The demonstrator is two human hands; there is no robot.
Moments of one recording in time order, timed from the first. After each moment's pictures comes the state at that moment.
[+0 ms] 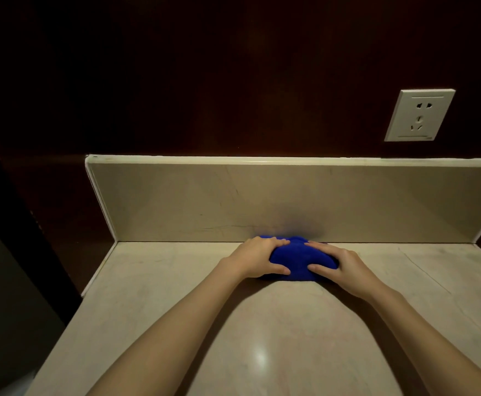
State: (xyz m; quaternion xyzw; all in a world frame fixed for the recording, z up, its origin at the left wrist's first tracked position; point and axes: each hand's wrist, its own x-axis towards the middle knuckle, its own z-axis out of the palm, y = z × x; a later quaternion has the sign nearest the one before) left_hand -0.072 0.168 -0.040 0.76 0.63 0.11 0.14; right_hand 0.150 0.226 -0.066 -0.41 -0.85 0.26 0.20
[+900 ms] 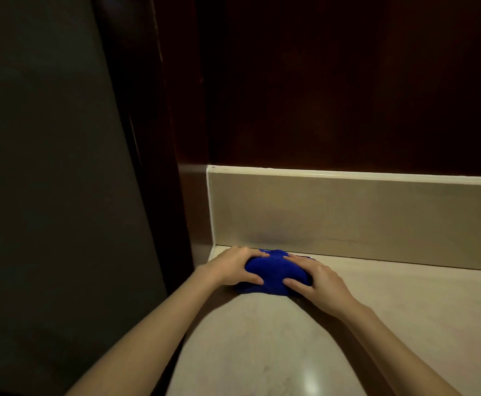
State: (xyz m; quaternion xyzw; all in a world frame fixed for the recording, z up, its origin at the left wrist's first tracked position) left_hand -0.282 0.050 -0.031 0.68 0.70 0.12 0.18; right_hand -0.069 0.136 -0.079 -0.33 -0.90 0.20 0.21
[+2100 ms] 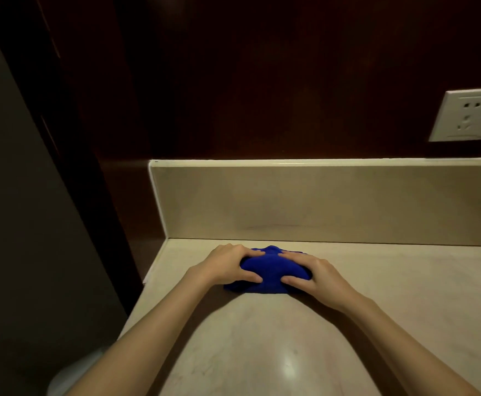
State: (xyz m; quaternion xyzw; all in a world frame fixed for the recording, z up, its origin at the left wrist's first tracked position) left_hand -0.173 0.072 -0.022 0.70 0.70 0.08 0.13; right_hand 0.043 0.157 -0.072 -0.30 -0.89 0.27 0.22
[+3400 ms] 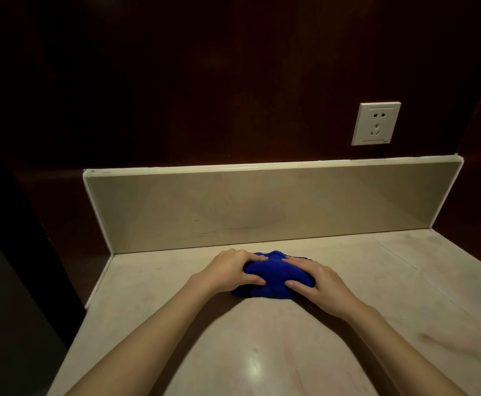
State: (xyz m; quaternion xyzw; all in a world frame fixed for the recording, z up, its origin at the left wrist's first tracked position) left_hand -0.107 0.115 -0.039 0.77 0.60 0.13 0.16; right_hand 0.126 0.146 -0.073 -0.43 -0.85 0.21 0.22
